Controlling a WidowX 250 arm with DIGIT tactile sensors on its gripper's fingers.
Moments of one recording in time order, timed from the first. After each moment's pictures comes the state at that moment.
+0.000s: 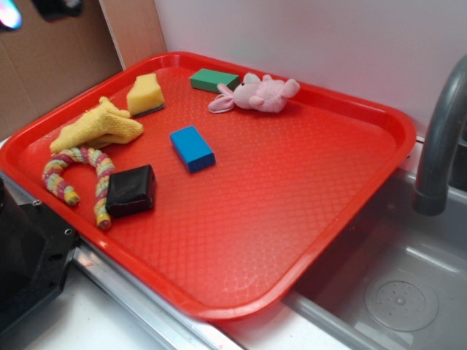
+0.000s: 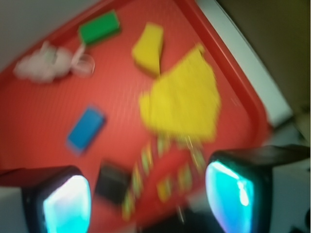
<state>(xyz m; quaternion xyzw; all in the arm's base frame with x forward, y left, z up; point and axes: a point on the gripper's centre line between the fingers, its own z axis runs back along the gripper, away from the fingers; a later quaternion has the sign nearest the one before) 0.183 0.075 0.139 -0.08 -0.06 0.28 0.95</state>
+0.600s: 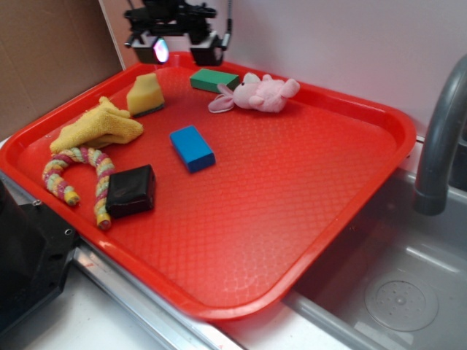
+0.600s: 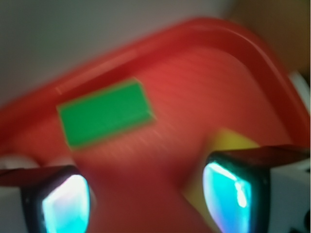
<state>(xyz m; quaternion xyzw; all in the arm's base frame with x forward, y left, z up) 0.317 0.071 0.061 0.03 -0.10 0.24 0.97</state>
